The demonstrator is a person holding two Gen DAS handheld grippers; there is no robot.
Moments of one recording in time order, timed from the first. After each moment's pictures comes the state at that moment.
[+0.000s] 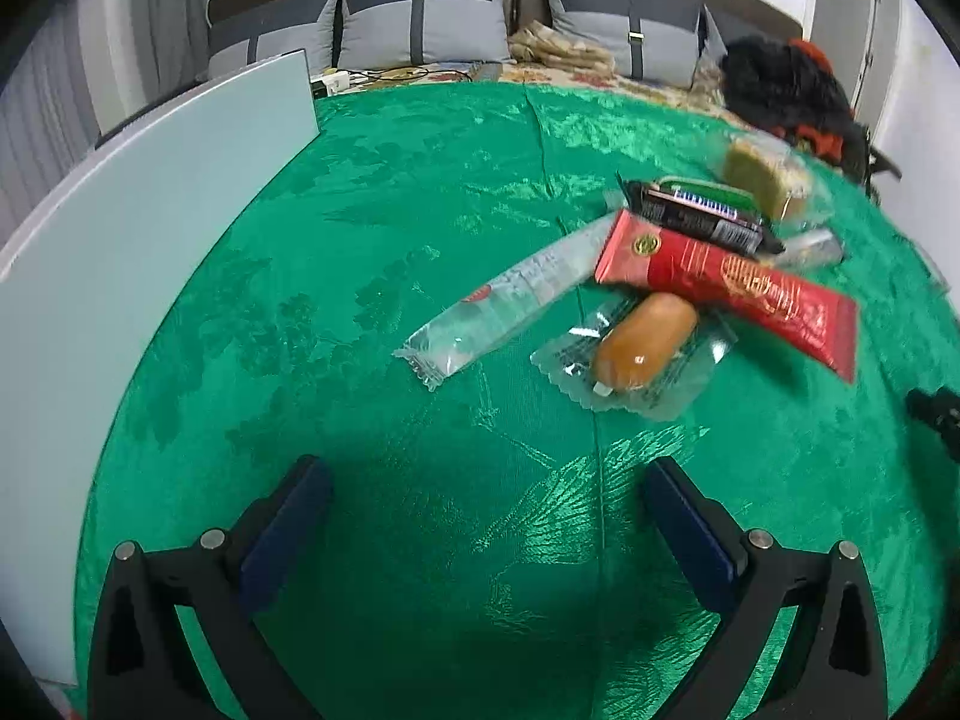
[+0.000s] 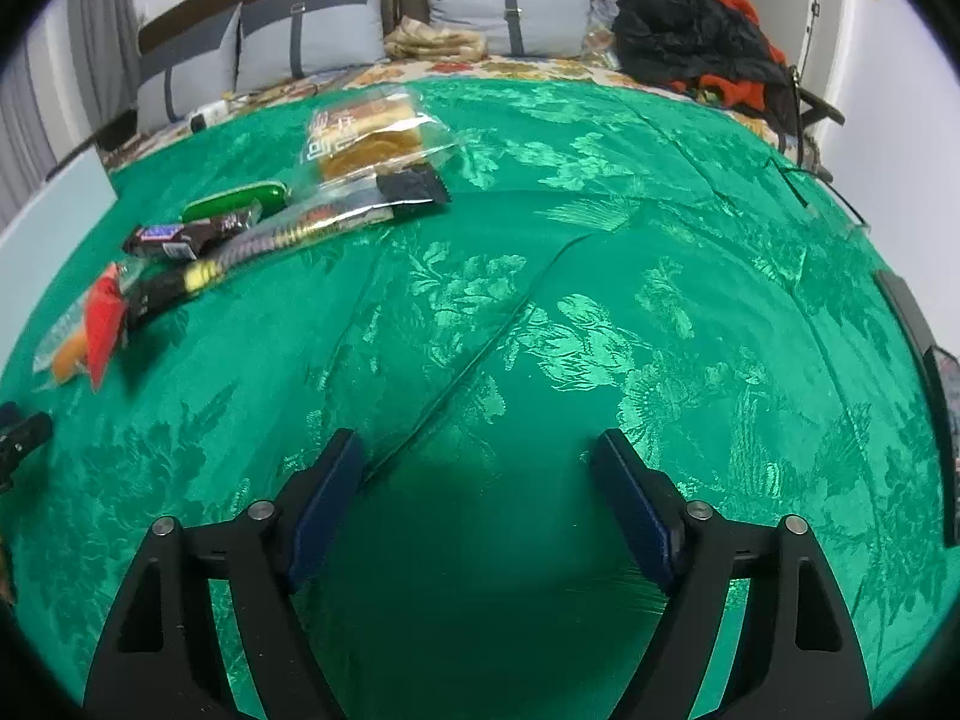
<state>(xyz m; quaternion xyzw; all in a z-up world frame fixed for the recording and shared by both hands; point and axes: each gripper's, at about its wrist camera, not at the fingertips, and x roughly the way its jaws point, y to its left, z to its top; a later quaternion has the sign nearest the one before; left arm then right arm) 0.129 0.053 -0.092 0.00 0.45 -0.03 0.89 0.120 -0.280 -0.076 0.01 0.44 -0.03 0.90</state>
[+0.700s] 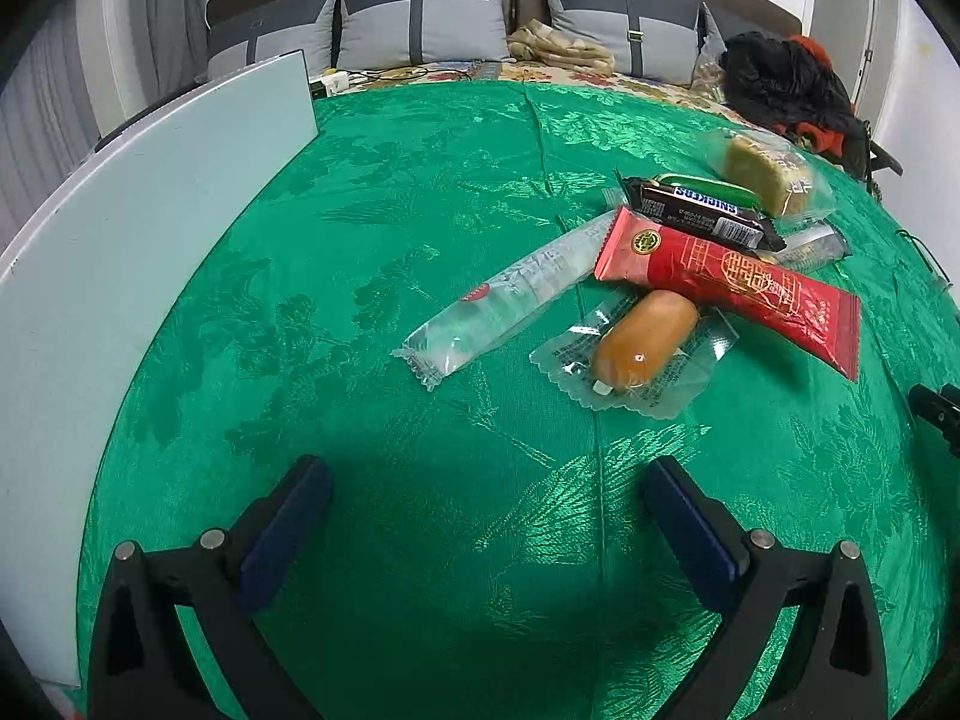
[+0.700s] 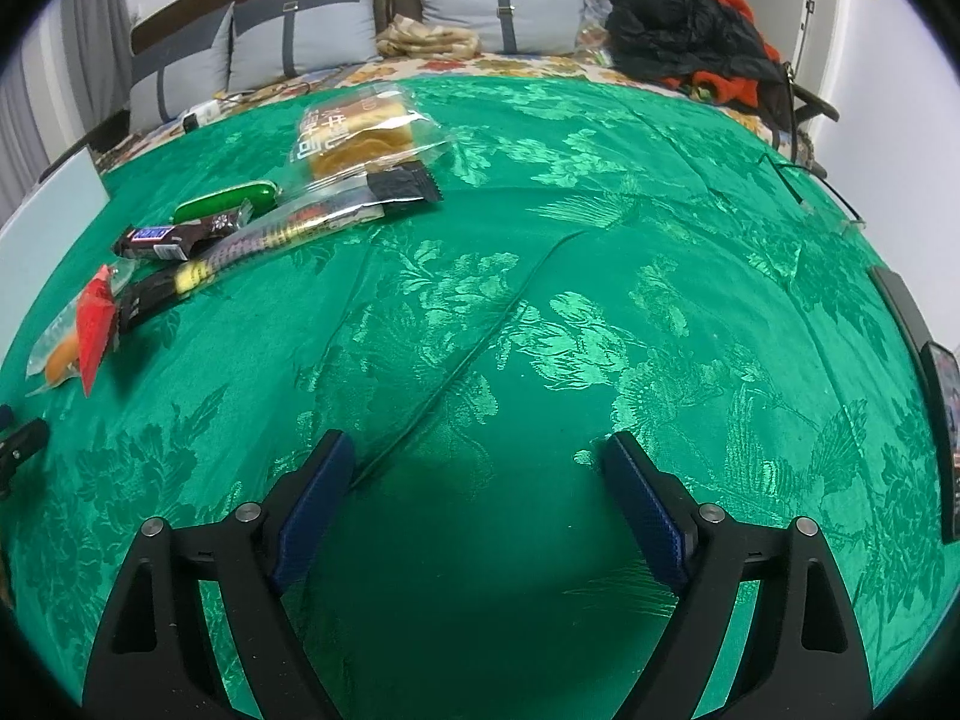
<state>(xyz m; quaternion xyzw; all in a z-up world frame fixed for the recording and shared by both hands) 0.129 0.053 -0.092 0.00 0.45 -0.03 0.89 0.120 -0.285 -0.075 0.01 0.44 -0.04 0.90</state>
